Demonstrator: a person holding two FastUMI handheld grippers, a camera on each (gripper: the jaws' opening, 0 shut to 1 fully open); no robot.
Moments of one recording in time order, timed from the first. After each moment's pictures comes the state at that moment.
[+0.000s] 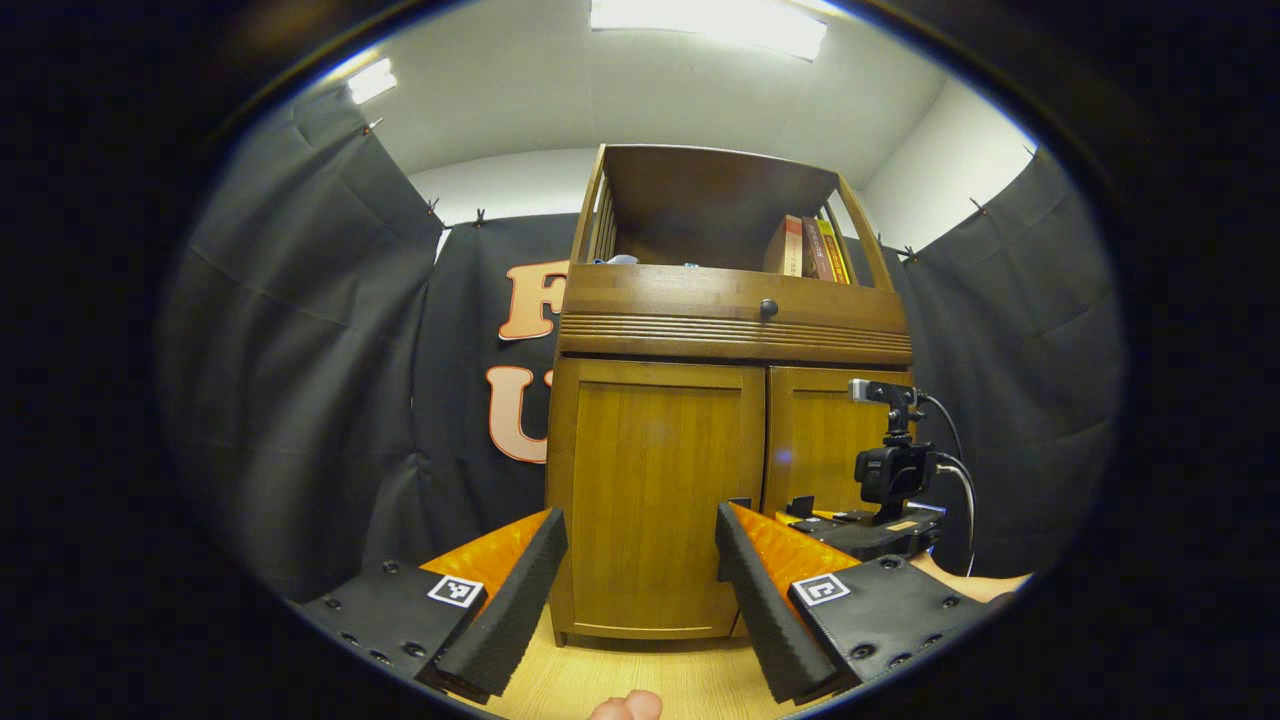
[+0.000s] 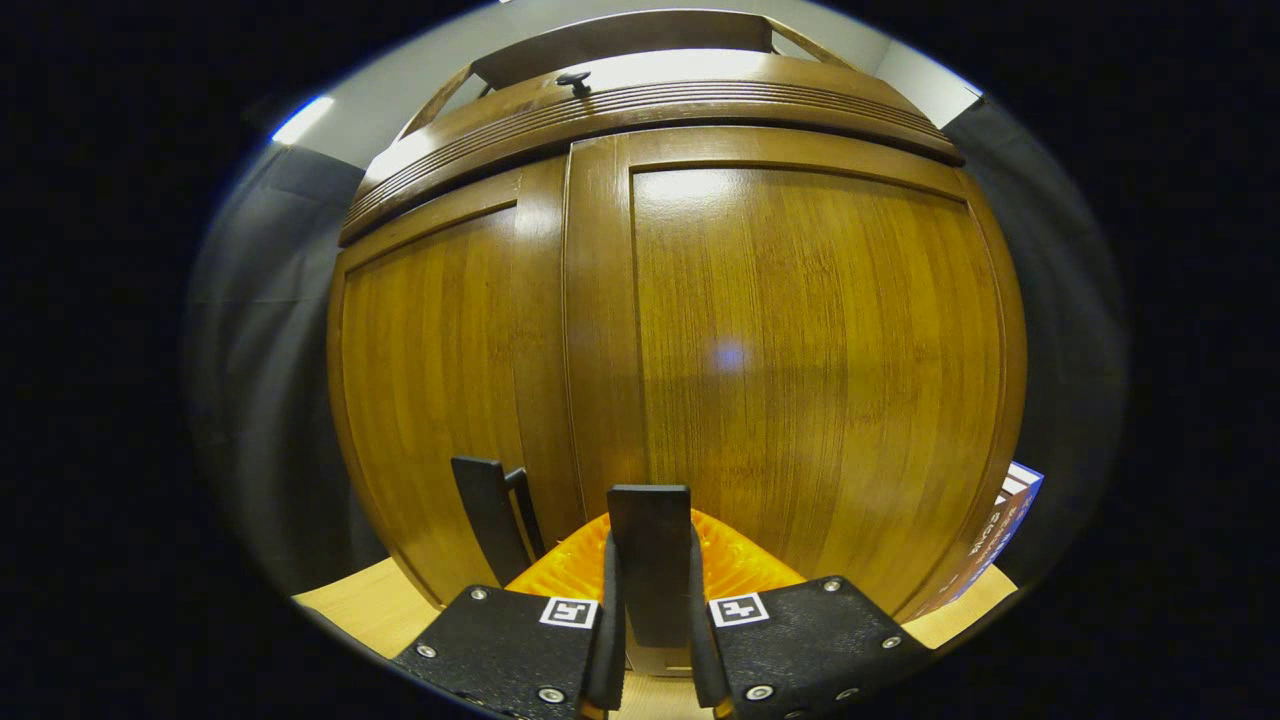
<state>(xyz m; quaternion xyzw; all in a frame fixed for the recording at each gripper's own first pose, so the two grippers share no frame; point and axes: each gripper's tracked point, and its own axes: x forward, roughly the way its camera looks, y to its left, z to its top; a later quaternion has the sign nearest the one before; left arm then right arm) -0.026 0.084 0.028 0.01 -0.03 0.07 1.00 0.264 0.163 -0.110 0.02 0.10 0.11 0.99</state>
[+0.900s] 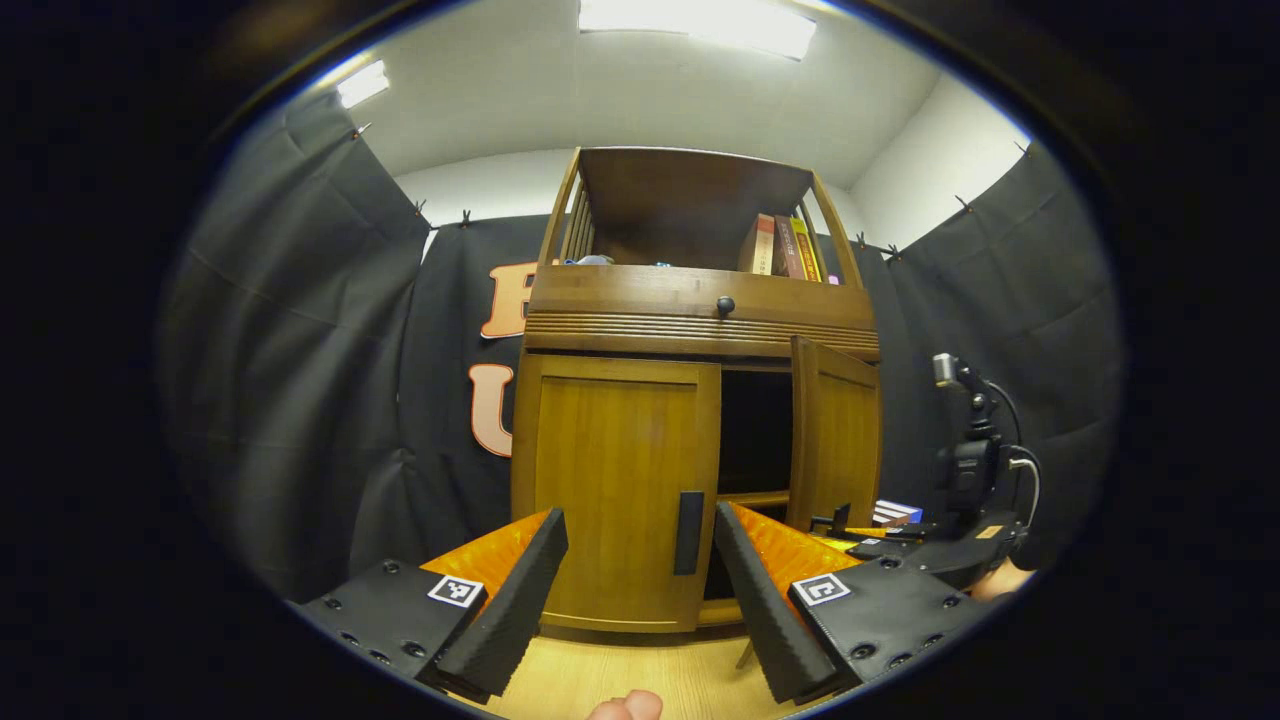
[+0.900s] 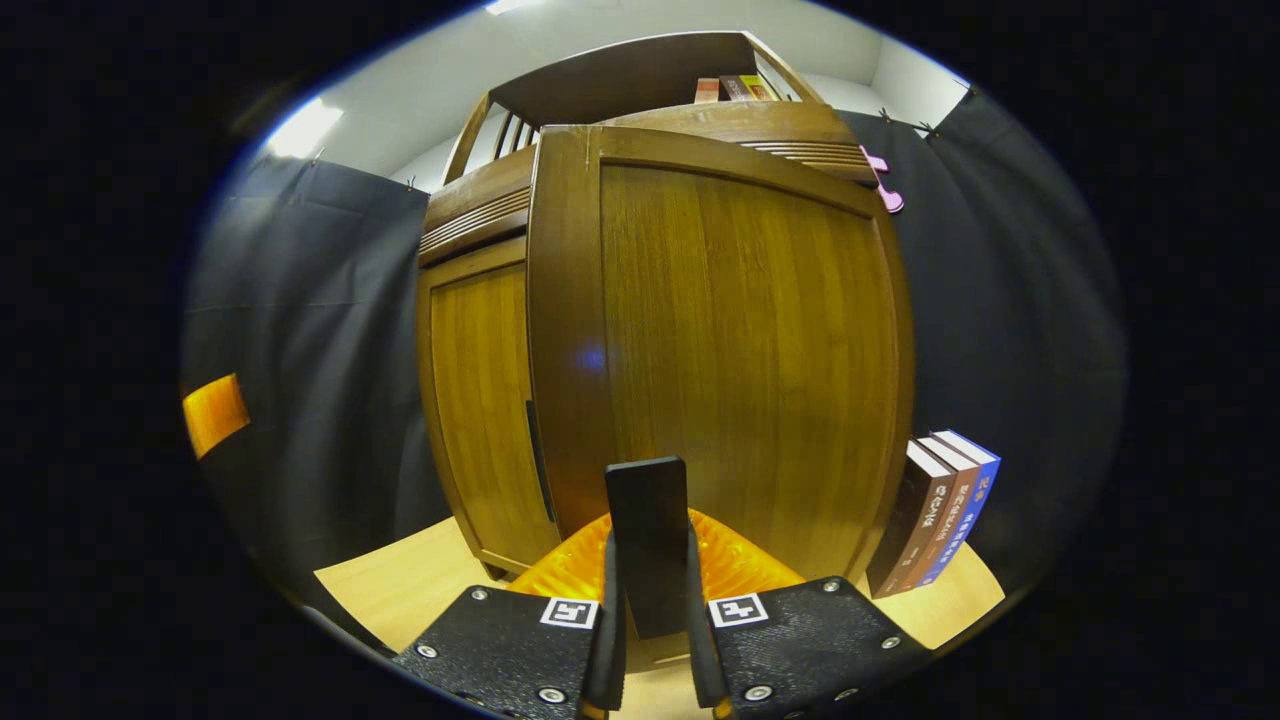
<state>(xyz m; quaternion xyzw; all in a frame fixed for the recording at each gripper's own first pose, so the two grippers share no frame) -0.031 0.030 0.023 0.01 -0.03 0.05 1.00 0.139 0.100 -0.098 0.02 0.10 0.16 0.98</state>
